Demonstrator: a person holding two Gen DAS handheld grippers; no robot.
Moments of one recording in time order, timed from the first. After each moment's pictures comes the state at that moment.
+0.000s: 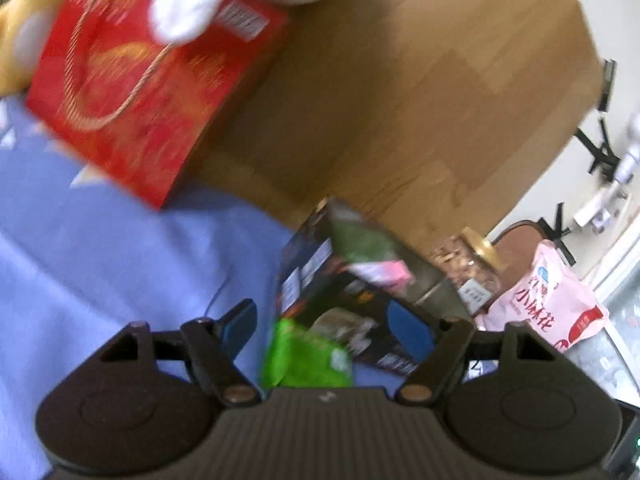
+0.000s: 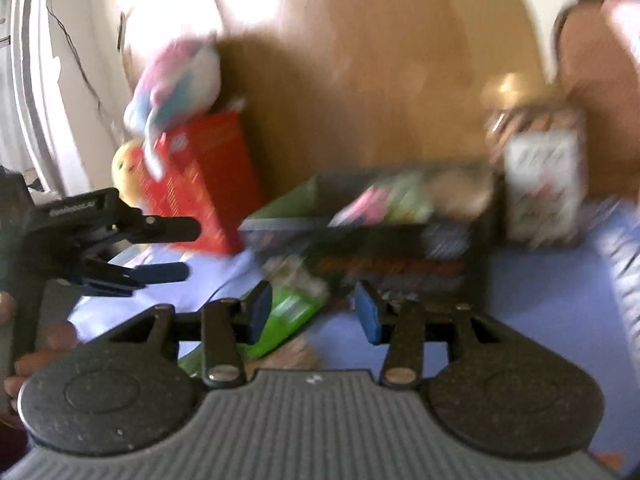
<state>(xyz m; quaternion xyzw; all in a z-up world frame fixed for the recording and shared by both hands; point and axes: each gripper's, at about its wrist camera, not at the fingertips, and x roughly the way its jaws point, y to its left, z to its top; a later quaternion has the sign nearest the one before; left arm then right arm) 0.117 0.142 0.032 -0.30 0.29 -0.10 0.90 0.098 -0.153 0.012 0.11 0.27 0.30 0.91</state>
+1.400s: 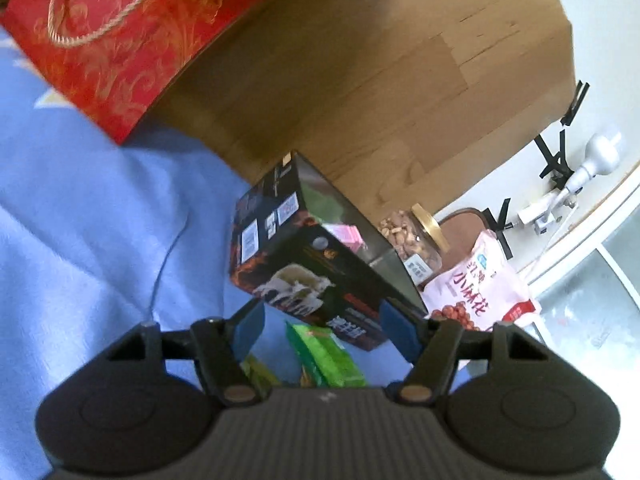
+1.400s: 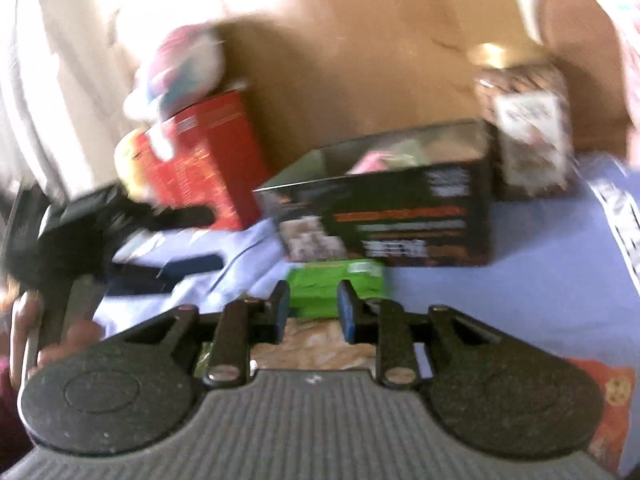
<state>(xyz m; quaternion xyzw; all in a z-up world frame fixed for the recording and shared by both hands) 0.116 0.153 0.011 -0.37 0.30 -0.21 0.85 0.061 -0.168 0.015 0.14 0.30 0.27 0.90</state>
